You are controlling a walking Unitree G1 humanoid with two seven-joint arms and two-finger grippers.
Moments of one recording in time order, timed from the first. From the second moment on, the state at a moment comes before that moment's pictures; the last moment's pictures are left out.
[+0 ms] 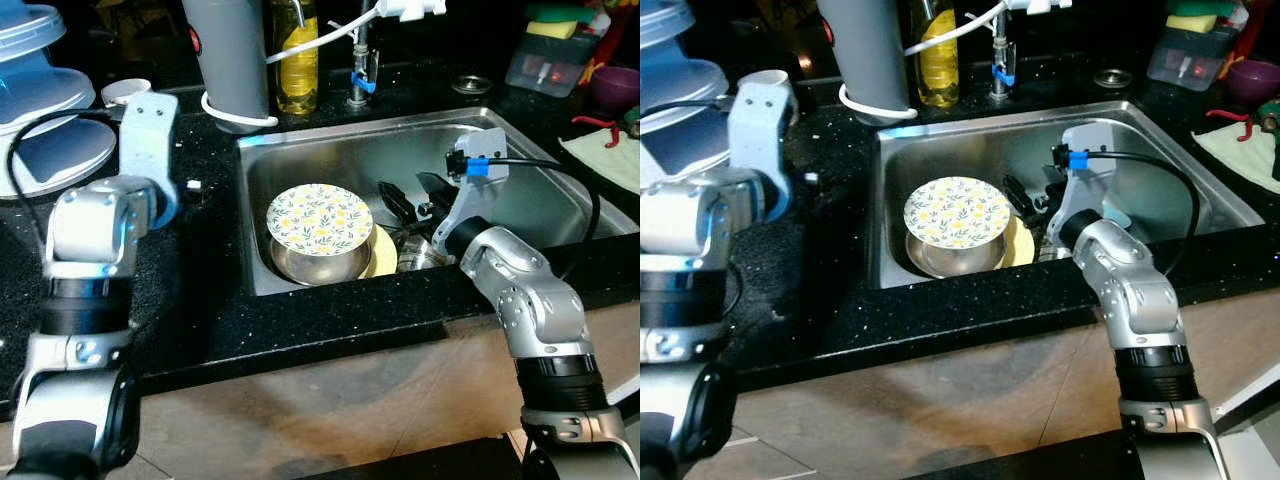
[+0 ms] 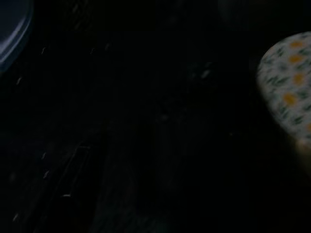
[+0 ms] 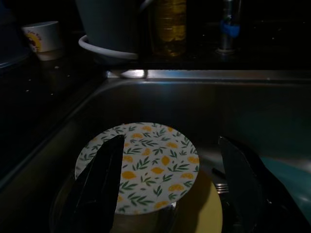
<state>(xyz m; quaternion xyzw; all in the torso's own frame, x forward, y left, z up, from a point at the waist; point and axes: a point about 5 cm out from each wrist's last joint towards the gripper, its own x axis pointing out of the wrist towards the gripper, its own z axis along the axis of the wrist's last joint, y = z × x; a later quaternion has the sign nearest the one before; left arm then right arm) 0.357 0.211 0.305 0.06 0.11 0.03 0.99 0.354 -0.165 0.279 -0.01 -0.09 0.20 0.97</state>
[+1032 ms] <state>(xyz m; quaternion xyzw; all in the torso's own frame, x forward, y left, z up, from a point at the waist) 0.317 0.153 0.305 0.01 -0.14 -0.20 0.97 0.301 -0.145 0.277 0.04 -0.24 0.13 0.96</state>
